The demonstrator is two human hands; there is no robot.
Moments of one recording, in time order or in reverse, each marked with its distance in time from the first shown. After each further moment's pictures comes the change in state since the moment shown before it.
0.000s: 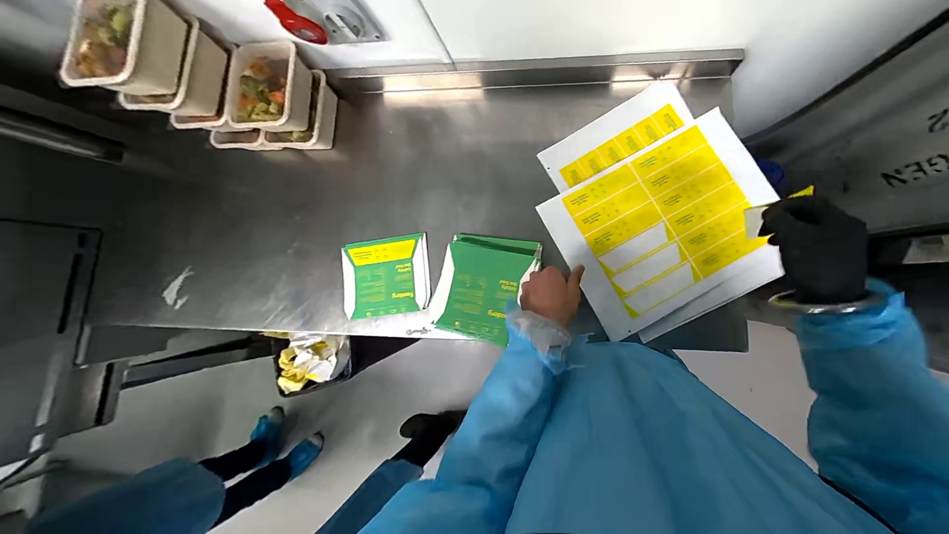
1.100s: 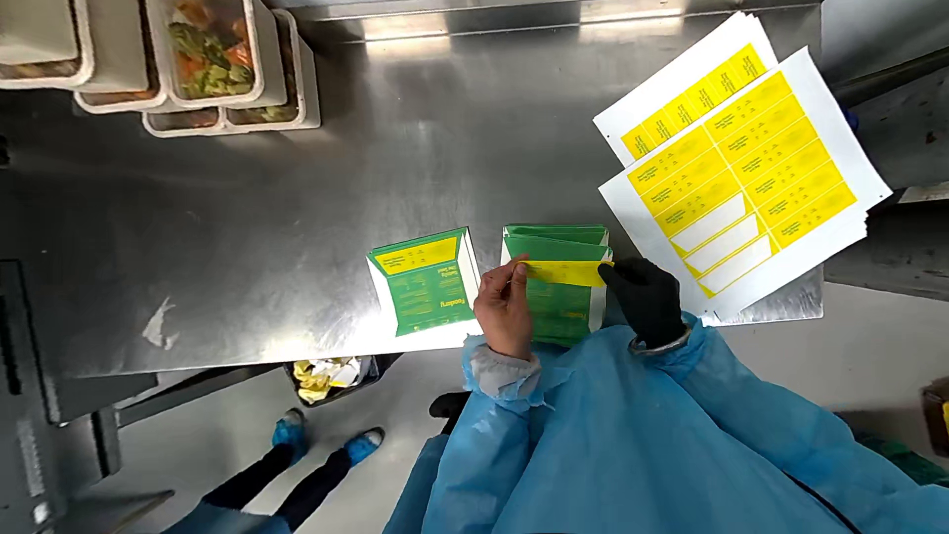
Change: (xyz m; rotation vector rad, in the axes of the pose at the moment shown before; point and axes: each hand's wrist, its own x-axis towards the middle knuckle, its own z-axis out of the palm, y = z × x) left_hand 0.053 -0.200 -0.068 -0.752 0.457 0.292; right_hand -0.141 -0.130 0.276 0.195 -0.156 0.154
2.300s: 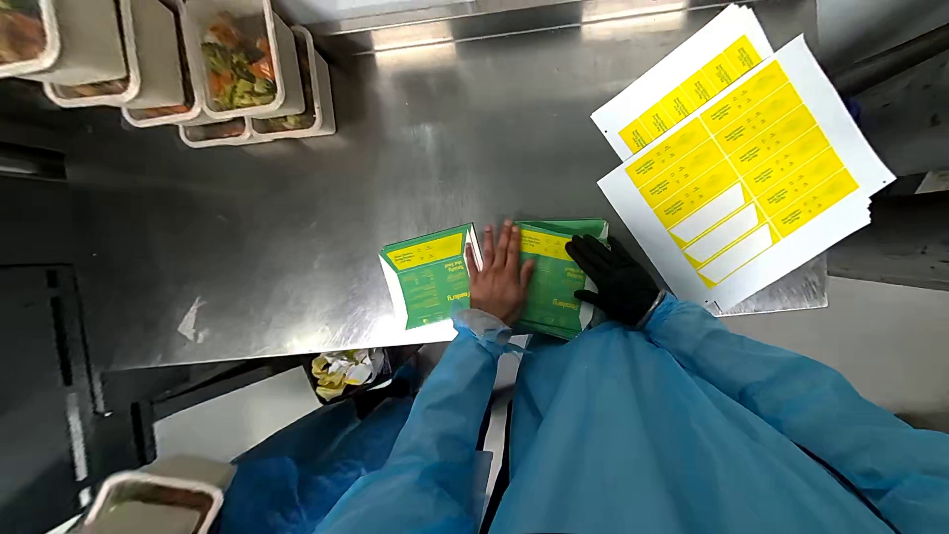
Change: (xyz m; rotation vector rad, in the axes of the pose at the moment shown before) left_hand 0.043 -0.067 -0.012 1.096 -0.379 0.482; right_hand 0.038 0.067 0.028 -0.702 -0.428 -0.800
